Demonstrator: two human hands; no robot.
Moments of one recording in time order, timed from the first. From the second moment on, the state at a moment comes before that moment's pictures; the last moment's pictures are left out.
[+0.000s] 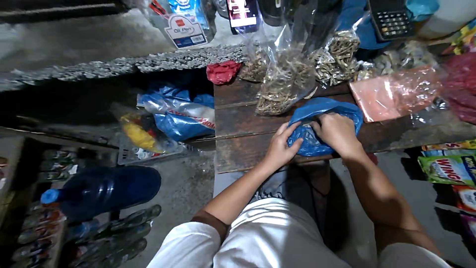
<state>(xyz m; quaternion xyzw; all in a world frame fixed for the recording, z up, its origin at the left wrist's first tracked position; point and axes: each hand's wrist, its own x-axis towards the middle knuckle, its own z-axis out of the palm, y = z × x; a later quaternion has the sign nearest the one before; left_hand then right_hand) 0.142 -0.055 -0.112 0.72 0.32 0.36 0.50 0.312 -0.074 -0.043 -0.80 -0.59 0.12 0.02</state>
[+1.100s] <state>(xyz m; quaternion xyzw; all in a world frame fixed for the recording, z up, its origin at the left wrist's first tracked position) 0.141 -0.057 -0.113 0.71 0.33 0.38 0.49 0.336 -0.097 -0.007 -0.71 -0.68 0.08 0.14</state>
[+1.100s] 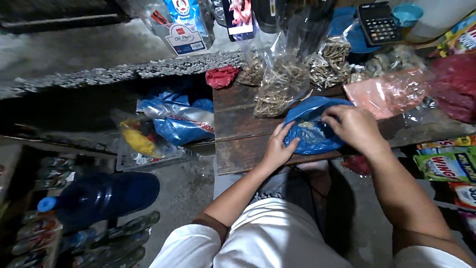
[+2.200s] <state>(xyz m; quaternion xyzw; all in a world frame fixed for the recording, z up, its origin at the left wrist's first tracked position) 0.138 -0.055 -0.105 0.68 0.34 0.35 0.55 0.291 0.003 0.089 -0.66 -0.75 0.12 0.02</state>
